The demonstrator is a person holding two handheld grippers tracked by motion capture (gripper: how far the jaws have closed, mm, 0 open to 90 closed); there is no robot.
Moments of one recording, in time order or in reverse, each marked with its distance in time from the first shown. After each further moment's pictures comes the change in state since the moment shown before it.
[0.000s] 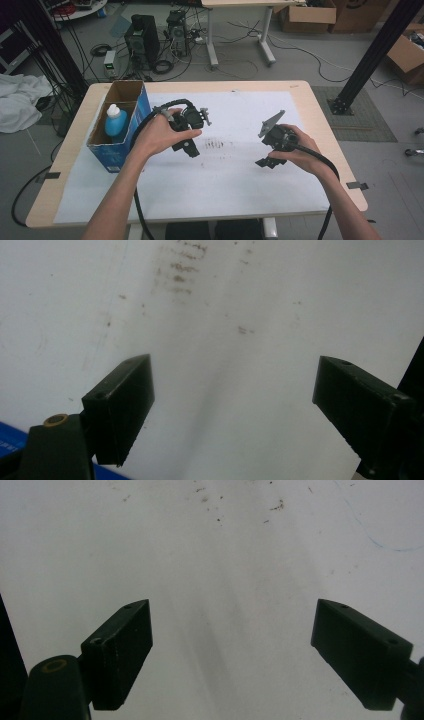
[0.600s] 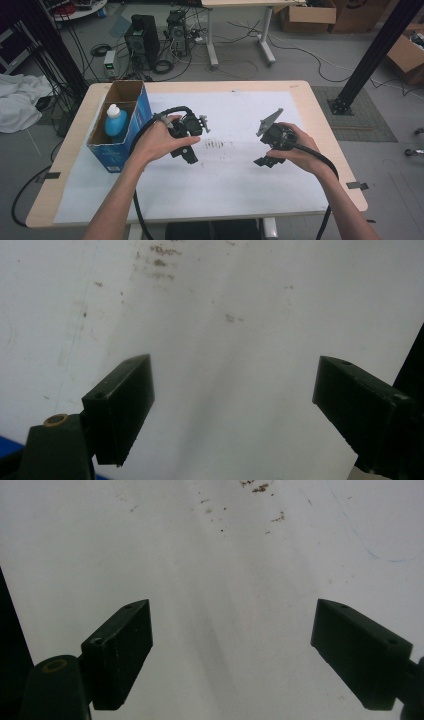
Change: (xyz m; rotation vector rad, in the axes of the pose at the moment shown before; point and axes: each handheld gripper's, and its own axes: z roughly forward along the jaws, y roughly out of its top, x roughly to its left) left arm -0.005 -0.007 0.012 0.006 -0.026 0.005; right arm 0.004 0.008 -0.006 0.002 -0.005 -0.011
